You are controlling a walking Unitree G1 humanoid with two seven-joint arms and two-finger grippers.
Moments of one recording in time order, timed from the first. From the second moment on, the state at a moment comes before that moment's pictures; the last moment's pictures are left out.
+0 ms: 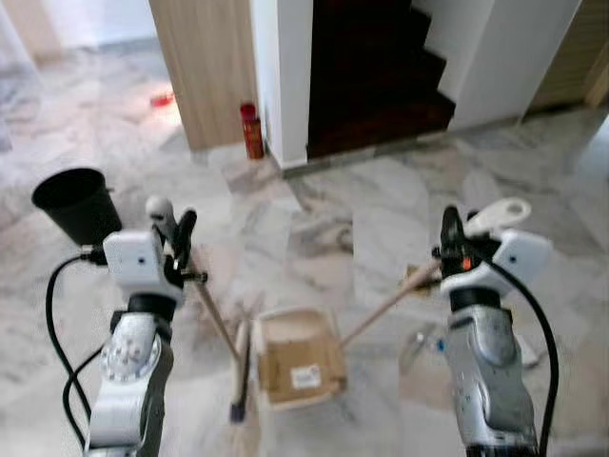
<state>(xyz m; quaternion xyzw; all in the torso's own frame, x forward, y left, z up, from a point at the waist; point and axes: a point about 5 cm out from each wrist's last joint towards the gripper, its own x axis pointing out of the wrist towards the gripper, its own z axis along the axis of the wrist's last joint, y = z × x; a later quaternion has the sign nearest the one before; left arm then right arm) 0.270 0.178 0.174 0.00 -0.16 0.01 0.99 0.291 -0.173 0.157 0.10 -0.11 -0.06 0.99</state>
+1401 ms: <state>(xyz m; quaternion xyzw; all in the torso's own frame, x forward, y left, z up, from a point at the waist) 0.271 0.179 0.176 0.03 -0.16 0.01 0.99 0.296 -0.163 0.163 0.10 -0.11 -0.03 0.99</state>
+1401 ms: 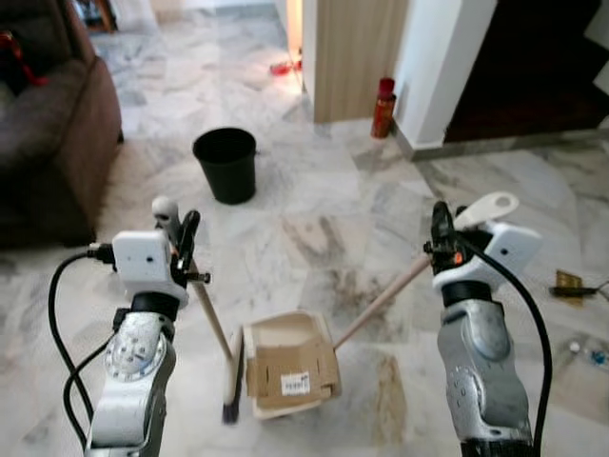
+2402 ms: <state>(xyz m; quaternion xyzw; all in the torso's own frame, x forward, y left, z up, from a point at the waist) 0.270 0.179 0.172 0.05 -0.15 0.01 0.99 0.299 -0.153 0.175 0.13 -0.13 0.00 0.98</state>
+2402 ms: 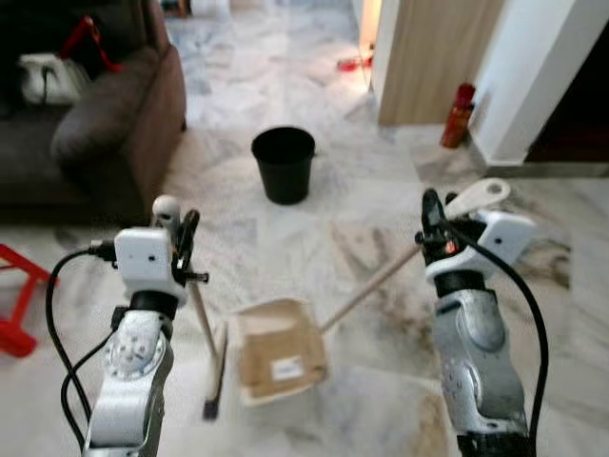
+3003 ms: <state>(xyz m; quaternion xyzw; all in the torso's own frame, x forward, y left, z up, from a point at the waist) 0.270 0.175 0.172 0.05 -0.15 0.01 0.99 0.308 -0.147 0.220 0.15 -0.20 0.01 0.97</state>
